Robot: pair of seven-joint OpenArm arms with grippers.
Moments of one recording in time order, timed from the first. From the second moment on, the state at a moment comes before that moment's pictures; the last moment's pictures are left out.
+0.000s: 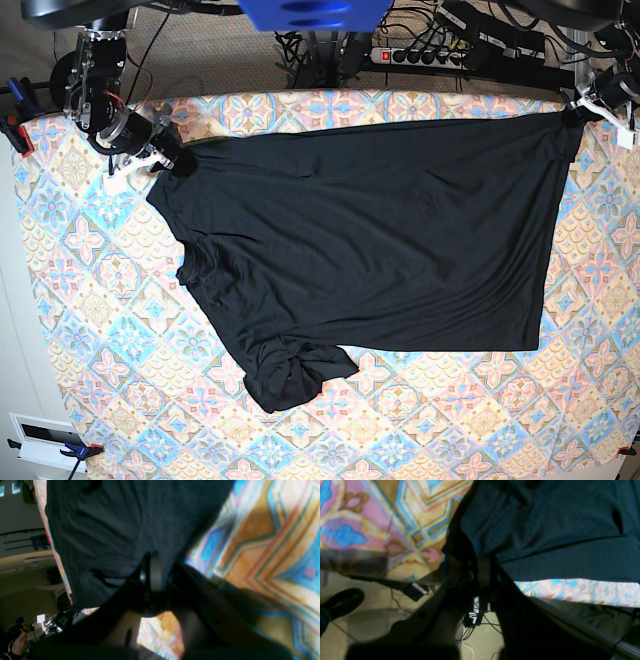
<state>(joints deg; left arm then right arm) 21.0 -24.7 -53.3 69.9 -52.7 -39.7 69.1 -17.6 18.4 17.9 80.0 66.0 10.0 -55.0</state>
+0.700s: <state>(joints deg) 22.1 -24.8 -53.2 70.0 -51.3 -39.8 68.5 -21.9 20.4 17.6 85.4 64.6 8.9 -56.3</state>
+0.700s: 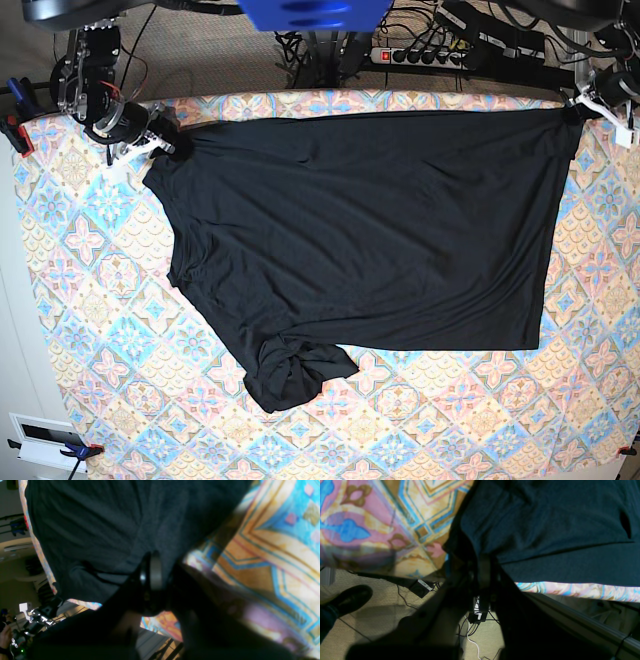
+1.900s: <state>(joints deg) 23.1 -25.0 -53.7 70.3 -52.9 -40.1 68.1 -24.5 20.4 26.8 89.3 61.7 7.6 -57.6</state>
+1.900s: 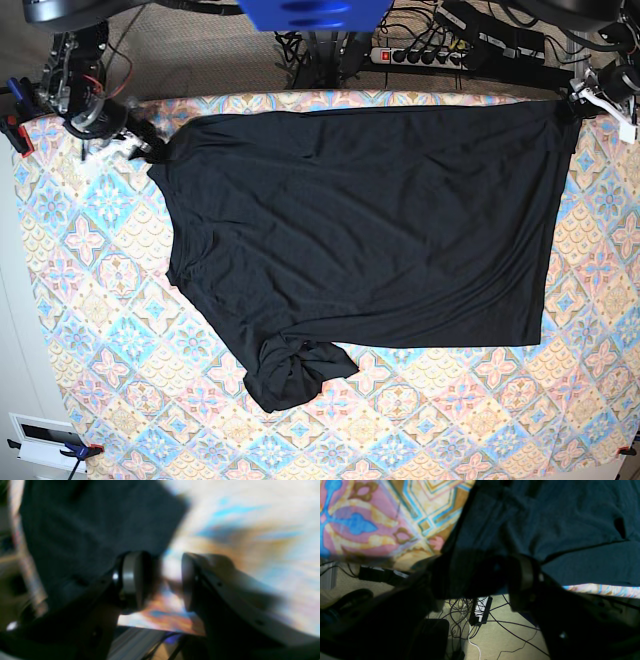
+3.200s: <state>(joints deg) 22.4 -15.3 -70.6 85.5 -52.0 -39.6 69.2 -28.3 20.3 33.8 97.7 59.3 6.7 -57.9</state>
